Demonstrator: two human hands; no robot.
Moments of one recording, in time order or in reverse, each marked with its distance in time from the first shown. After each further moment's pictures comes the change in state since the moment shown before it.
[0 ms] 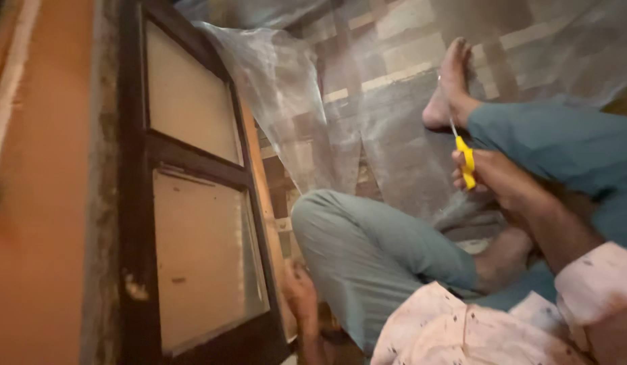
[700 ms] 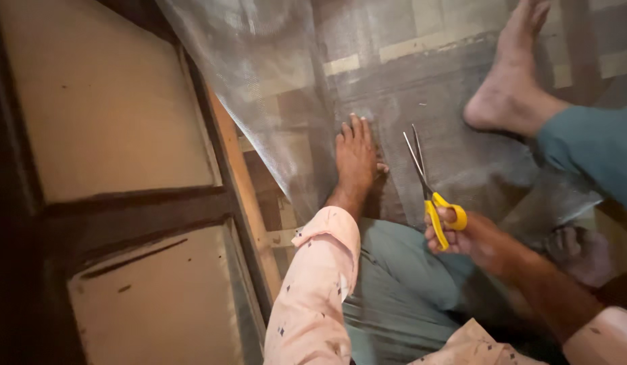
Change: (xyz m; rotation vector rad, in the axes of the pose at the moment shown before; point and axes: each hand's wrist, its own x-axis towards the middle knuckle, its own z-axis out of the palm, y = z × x) left_hand 0.213 0.058 0.317 1.164 -0.701 0.891; right_hand 0.049 0.055 0.106 0.308 -0.272 0.386
